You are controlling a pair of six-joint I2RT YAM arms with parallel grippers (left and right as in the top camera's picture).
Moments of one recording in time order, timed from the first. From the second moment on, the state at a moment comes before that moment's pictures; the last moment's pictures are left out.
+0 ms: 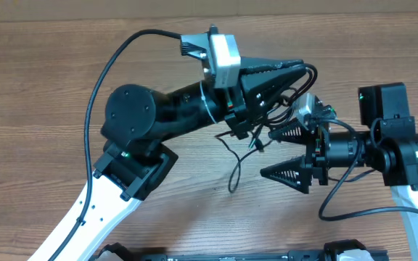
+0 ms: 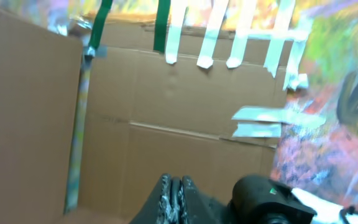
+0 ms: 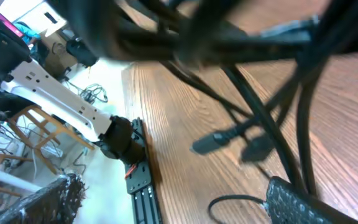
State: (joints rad) left arm -0.68 1.28 1.39 0.35 0.64 -0.43; right arm 0.12 1.15 1.35 -1.28 -1.14 -0.61
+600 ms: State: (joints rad) left arm -0.68 1.28 1.39 0.39 0.63 -0.49; right arm 0.12 1.15 1.34 -0.97 -0.83 -0.45
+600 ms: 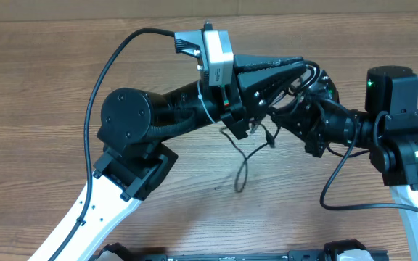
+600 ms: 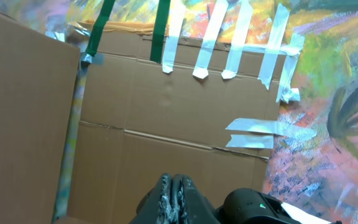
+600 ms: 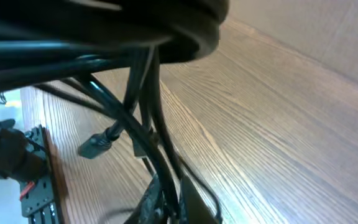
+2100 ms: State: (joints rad) left arm -0.39 1.28 1.40 0.26 1.22 -0.52; right arm 0.12 1.08 1.34 -0.97 -0.78 -0.38
